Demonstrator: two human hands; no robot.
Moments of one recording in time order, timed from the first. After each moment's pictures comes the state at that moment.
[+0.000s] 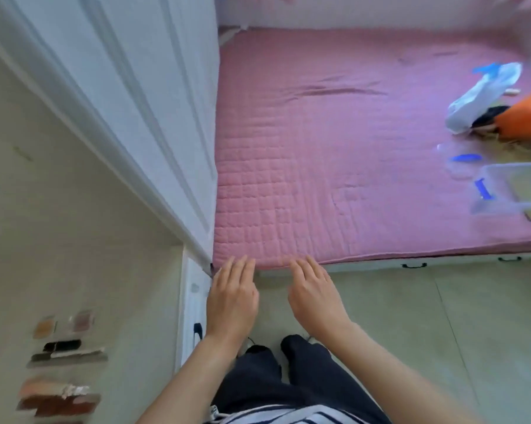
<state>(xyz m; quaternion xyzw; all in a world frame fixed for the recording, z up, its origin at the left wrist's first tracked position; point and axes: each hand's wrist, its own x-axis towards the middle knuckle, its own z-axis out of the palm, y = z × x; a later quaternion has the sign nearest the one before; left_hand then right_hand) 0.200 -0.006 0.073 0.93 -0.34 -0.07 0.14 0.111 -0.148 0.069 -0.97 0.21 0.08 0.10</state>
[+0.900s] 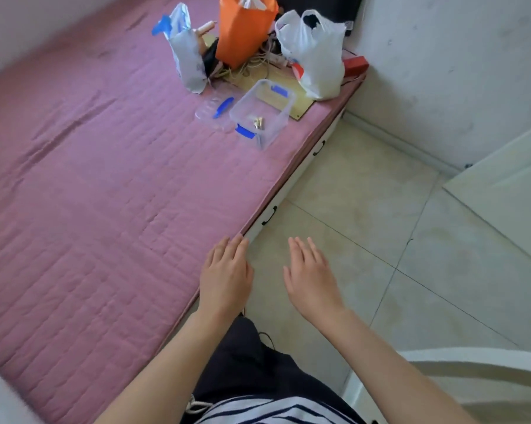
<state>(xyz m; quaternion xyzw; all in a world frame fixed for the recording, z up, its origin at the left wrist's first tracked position) 0.005 -0.418 0.064 0.69 -0.70 -0.12 0.10 -0.167 -0.426 0.079 -0.76 0.63 0.01 0.19</state>
